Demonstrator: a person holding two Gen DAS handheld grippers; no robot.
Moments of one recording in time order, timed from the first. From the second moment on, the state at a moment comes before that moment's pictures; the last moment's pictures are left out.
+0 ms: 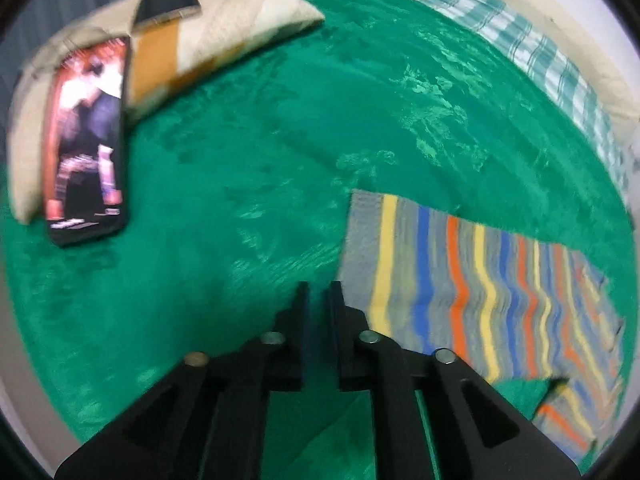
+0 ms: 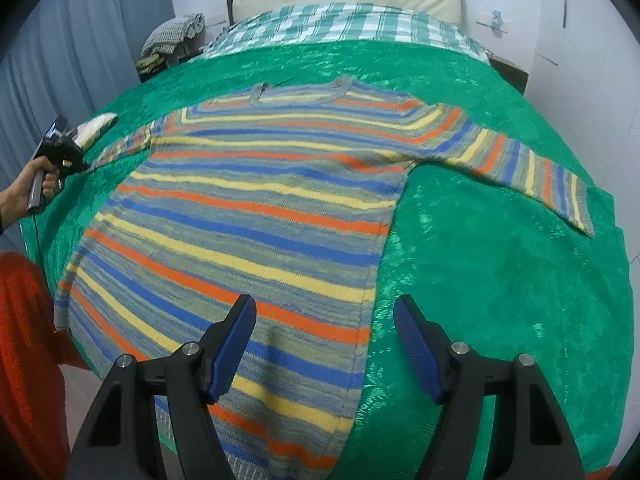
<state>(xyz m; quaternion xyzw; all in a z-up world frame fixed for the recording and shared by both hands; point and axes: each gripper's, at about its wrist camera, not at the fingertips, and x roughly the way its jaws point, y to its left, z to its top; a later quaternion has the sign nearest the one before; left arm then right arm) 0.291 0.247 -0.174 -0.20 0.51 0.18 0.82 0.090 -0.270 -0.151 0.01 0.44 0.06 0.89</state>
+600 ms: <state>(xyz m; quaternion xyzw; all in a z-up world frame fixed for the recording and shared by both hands) 0.152 0.084 -0.149 -0.11 0.47 -0.03 0.88 0.090 -0.319 -0.145 0.08 0.44 -0.04 0.89</state>
